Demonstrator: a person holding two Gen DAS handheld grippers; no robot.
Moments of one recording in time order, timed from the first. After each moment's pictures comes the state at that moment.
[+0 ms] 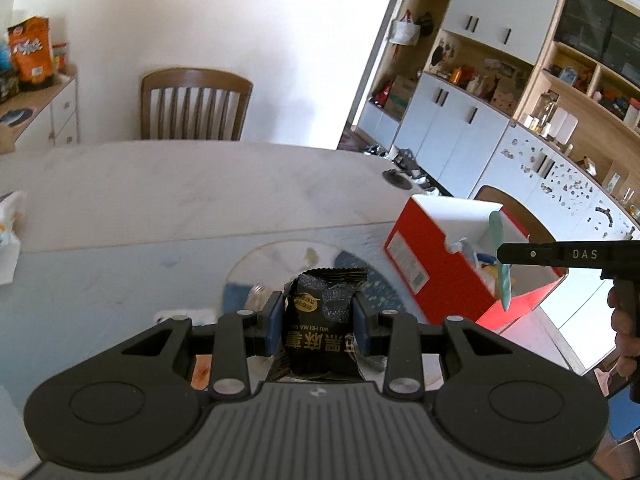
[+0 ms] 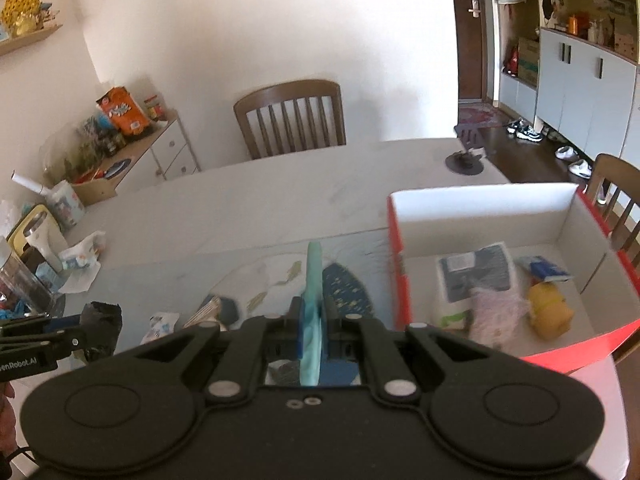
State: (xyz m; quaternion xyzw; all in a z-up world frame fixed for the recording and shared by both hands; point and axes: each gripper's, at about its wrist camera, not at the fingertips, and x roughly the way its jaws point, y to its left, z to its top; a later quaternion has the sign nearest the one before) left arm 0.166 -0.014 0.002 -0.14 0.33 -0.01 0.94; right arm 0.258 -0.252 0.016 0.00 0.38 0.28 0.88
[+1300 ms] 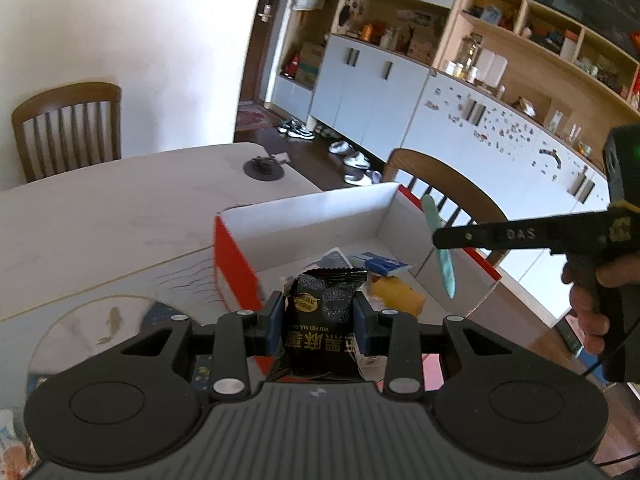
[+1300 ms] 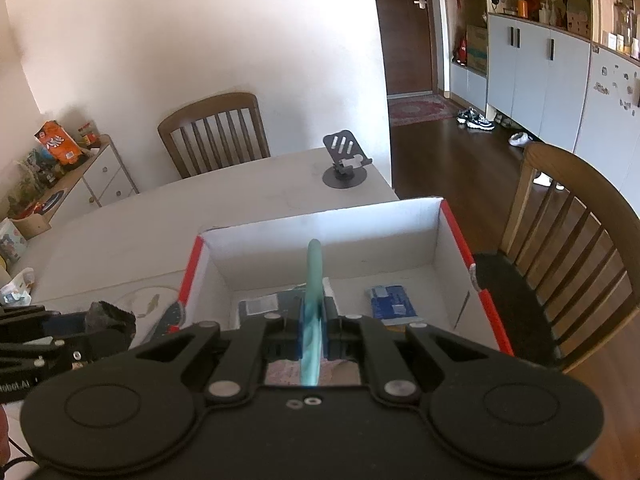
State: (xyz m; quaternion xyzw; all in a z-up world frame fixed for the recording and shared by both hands) left arm 0.314 -0.198 -0.003 -0.07 0.35 -0.13 0.92; right arm 0.364 -0.397 0.002 0.01 0.39 0.22 0.89
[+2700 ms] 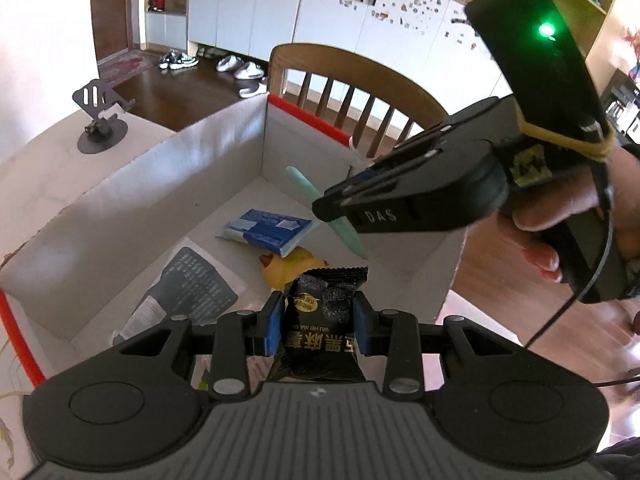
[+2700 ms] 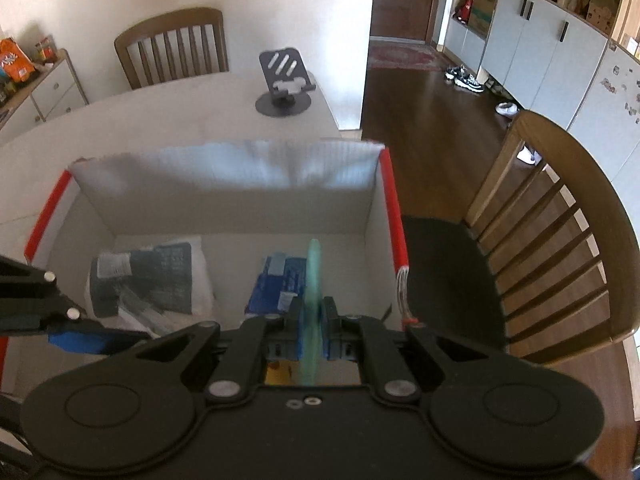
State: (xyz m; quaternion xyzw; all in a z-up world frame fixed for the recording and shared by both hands) left arm 0.429 -0.313 -0.061 0.05 0.46 -0.29 0.84; right arm 0.453 -0.420 -0.065 -0.10 0.48 0.20 0.85
